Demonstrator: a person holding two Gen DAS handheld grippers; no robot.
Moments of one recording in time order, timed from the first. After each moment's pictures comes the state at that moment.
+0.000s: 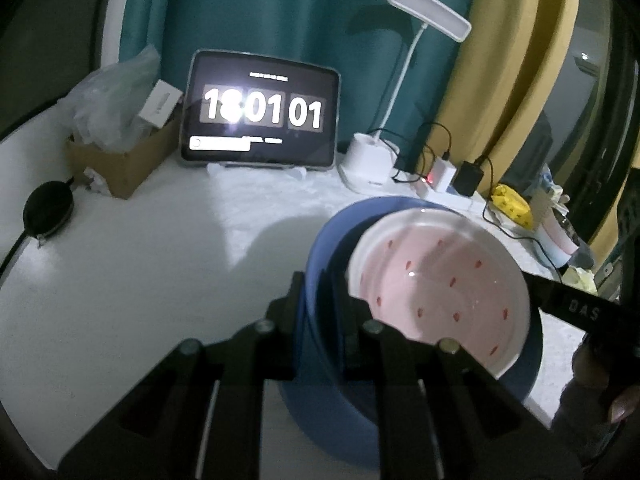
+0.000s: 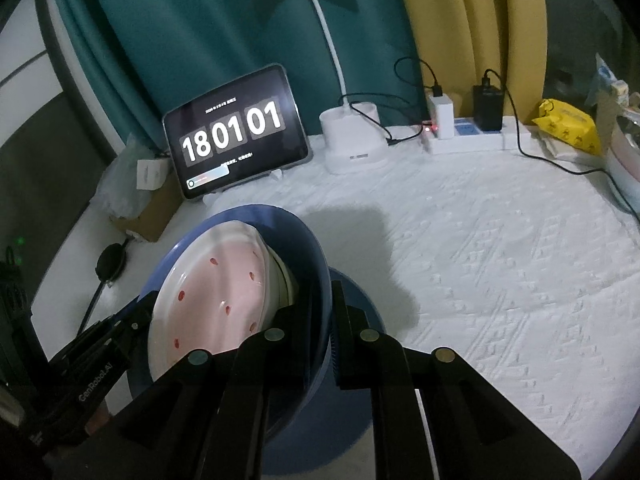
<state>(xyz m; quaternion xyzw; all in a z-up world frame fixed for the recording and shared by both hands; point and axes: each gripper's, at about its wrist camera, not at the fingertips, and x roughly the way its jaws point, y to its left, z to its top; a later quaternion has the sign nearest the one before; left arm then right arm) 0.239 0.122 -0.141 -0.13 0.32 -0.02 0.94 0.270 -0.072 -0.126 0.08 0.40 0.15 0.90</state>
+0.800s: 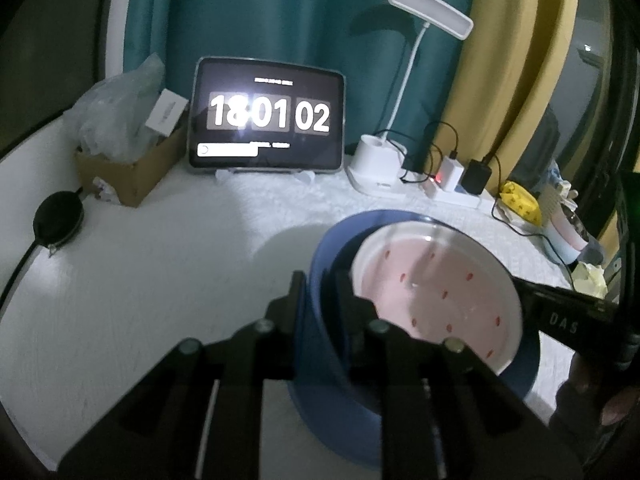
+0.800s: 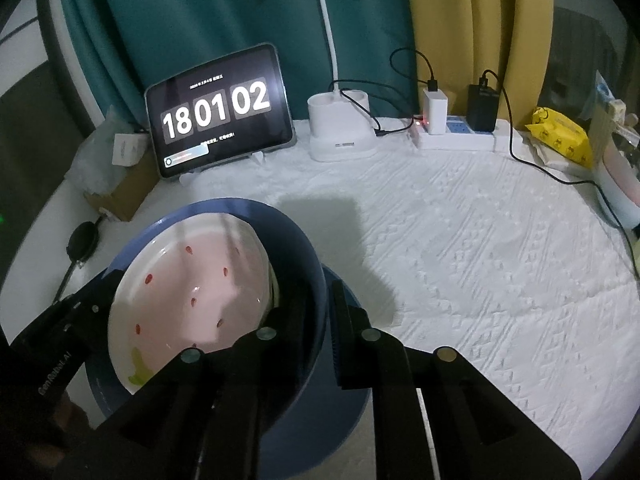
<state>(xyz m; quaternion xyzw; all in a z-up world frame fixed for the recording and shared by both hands) 0.239 0.120 -0.137 -0.11 0.32 0.00 0.94 0.275 -0.066 -0.139 0.02 0.42 0.12 0.90</state>
